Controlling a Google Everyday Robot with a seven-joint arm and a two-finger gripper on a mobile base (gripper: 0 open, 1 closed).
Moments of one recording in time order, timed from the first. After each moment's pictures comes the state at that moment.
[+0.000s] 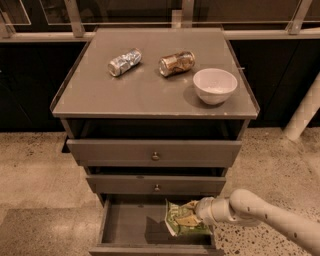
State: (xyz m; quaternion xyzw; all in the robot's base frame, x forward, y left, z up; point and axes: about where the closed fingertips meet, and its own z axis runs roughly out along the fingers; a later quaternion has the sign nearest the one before) arm 0.492 -0.113 0.376 -0.45 0.78 0.30 0.32
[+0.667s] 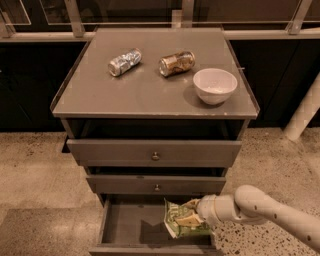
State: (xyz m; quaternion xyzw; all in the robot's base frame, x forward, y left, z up) arm 0.474 -0.105 0.427 -0.47 0.76 0.32 0.32
